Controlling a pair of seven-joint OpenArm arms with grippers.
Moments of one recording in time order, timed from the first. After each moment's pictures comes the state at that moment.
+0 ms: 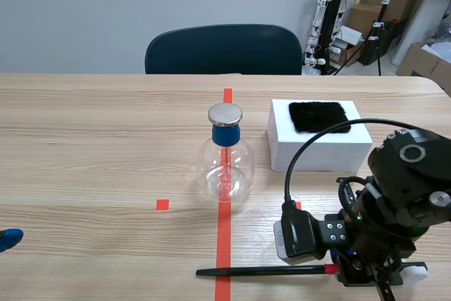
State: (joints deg) left arm 28.8 -29.7 -1.7 55.5 23.7 -36.5 -85.9; right arm 21.6 45.4 -68.0 92.6 18.4 37.3 -49.7
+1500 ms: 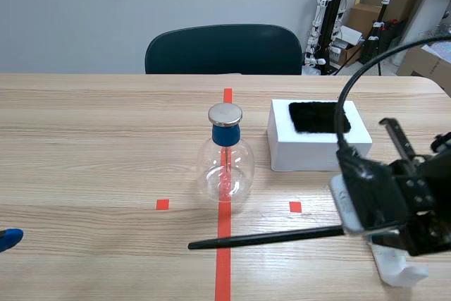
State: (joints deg) left arm 28.8 -29.7 -1.7 55.5 23.7 -36.5 -85.9; right arm 15.8 71.5 -55.5 117.9 11.2 37.3 -27.0
